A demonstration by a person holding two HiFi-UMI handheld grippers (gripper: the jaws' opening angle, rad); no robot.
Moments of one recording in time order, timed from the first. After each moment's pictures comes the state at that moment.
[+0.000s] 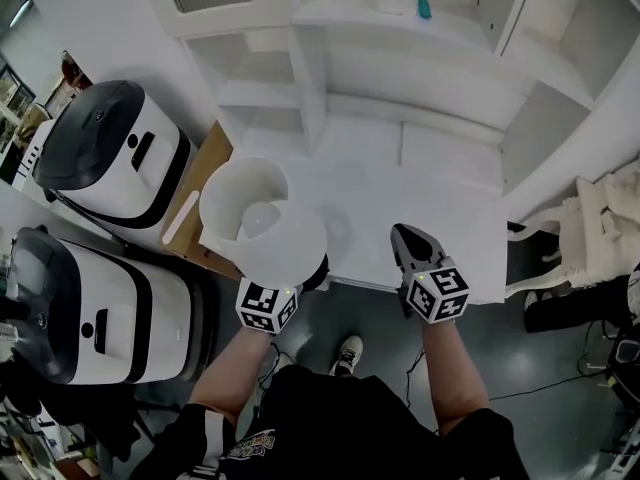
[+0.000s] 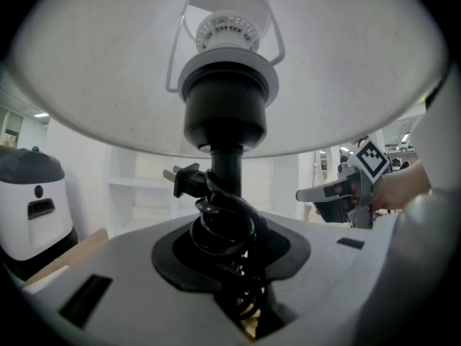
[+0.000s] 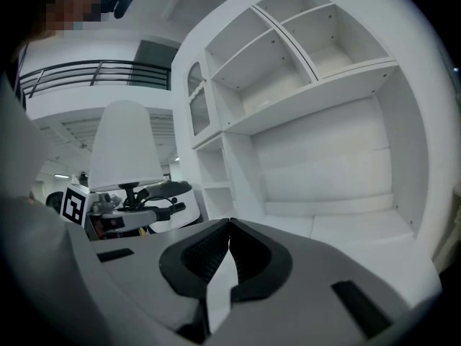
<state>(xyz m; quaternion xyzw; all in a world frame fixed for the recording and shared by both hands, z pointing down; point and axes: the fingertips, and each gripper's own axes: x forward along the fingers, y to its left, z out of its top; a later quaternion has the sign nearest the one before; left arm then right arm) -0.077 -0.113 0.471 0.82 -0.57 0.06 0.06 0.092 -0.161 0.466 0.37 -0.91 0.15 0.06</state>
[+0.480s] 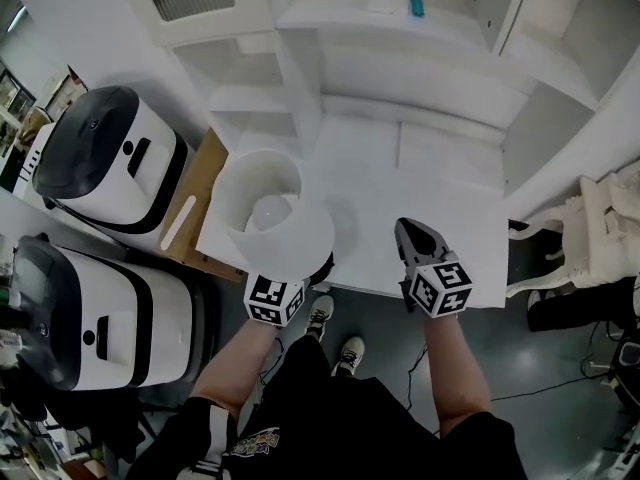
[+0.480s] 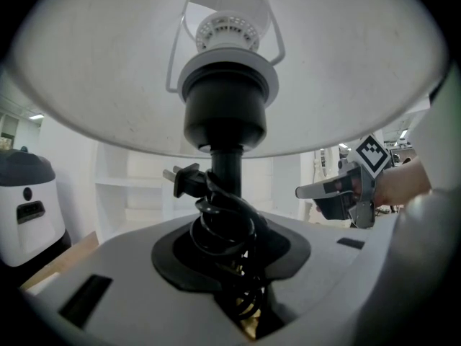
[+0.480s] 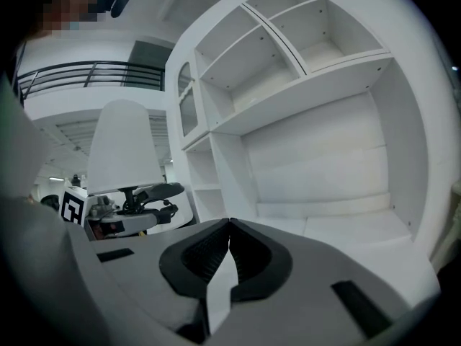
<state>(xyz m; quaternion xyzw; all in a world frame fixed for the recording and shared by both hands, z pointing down) -0.058 -0.157 0.481 0.82 -0.56 0.07 0.06 0.109 -0.200 0.471 0.39 -0.91 0.16 0.06</state>
